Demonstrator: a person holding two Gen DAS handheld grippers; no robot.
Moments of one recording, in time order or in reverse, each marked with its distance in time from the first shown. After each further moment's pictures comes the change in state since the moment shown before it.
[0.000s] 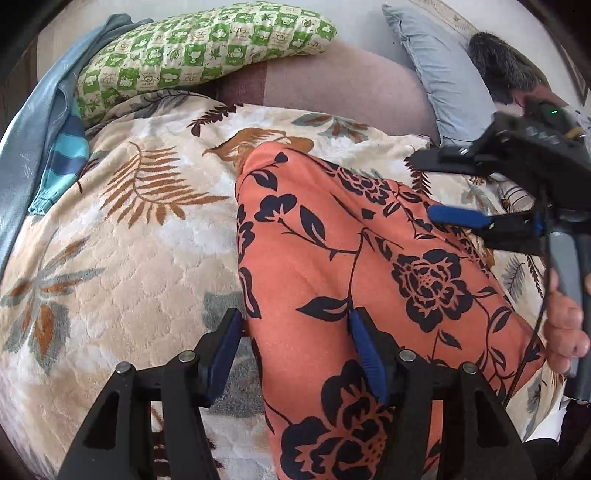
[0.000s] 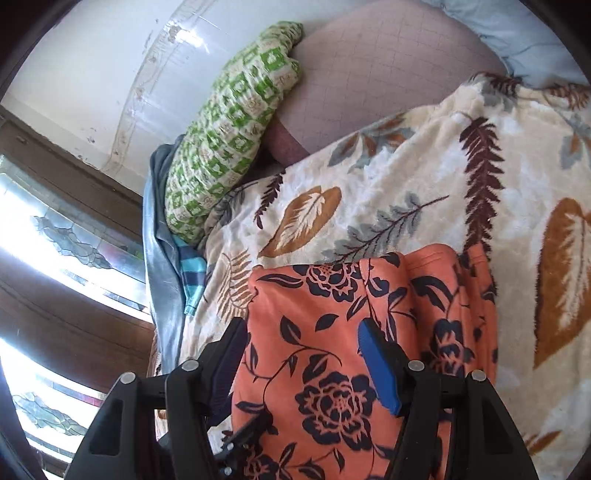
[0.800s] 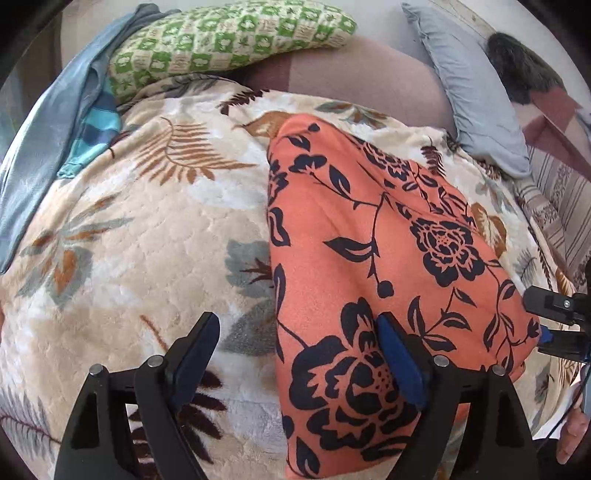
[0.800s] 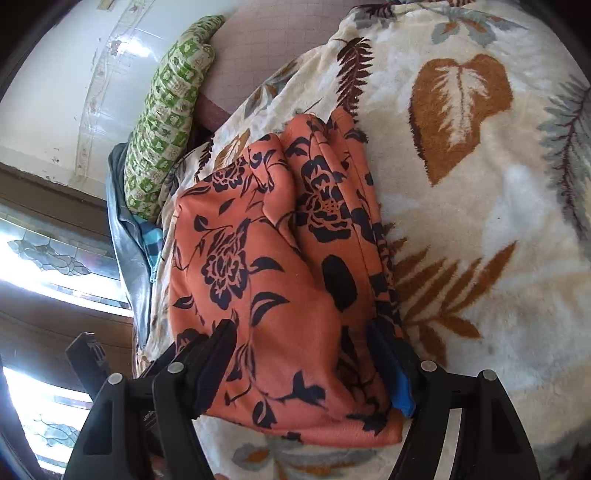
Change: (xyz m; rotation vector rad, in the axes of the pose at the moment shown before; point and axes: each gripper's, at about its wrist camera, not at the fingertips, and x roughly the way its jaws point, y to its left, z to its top) left arm -0.027 0.002 -0.031 -0.053 -0.010 0.094; right arm -0.082 -0.057 -0.101 0.117 0.001 -0.047
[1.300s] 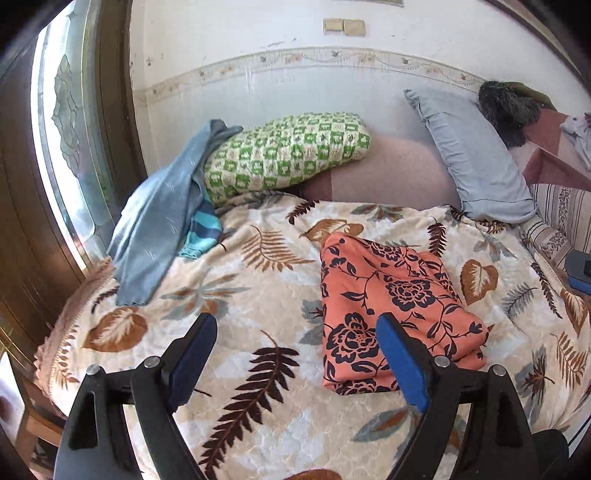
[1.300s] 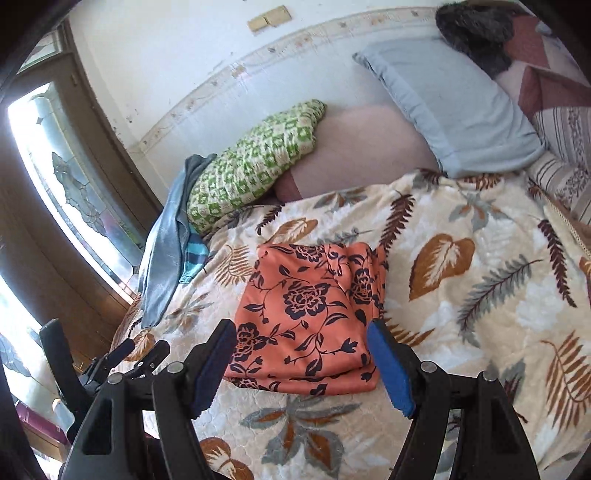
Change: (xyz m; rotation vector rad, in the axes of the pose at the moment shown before) left arm -0.193 -0.037 -0.043 0.050 -0.346 0.263; right arm -0.165 0.113 -0.079 -0.436 -0.365 -0.112
